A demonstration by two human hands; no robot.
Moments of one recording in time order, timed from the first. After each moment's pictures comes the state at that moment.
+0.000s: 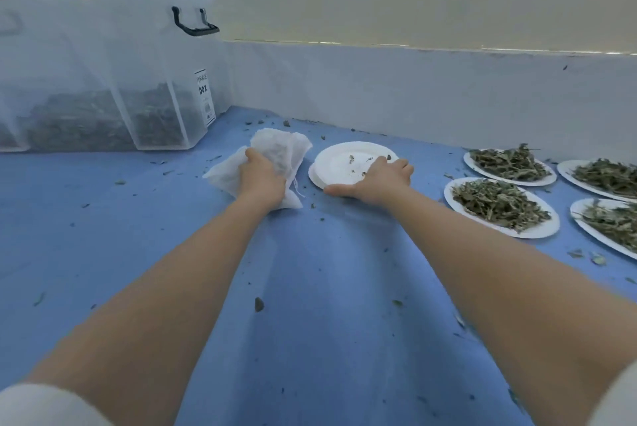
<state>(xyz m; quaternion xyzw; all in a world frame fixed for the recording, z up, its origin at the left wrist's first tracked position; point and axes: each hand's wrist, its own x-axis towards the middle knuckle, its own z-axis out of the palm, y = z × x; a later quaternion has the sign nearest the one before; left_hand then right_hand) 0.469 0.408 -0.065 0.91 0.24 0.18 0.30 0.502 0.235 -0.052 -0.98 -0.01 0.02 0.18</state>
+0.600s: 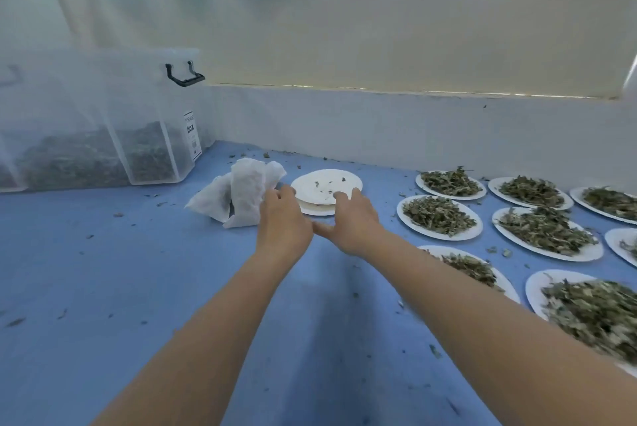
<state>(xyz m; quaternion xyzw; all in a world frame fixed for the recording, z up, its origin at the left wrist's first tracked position) 0.379 0.326 -0.038 0.93 0.09 0.23 0.28 0.404 0.212 -0.026 -0.97 -0.15 -0.03 0.19</state>
